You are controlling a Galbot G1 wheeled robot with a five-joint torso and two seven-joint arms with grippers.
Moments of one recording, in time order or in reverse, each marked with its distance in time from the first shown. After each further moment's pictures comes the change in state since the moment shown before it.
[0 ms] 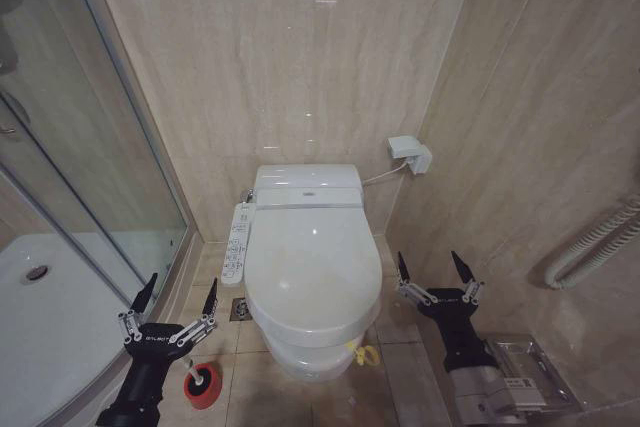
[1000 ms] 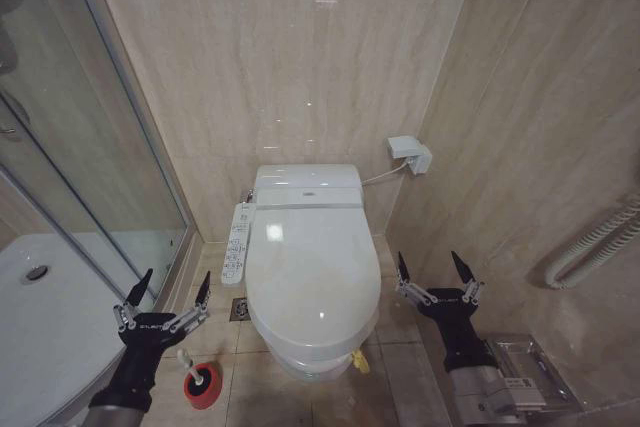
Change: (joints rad) left arm -0.065 -0.019 -0.090 -0.046 -0.134 0.258 0.027; right arm 0.000 0.000 0.000 0.000 0.001 -0.001 0.000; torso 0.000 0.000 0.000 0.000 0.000
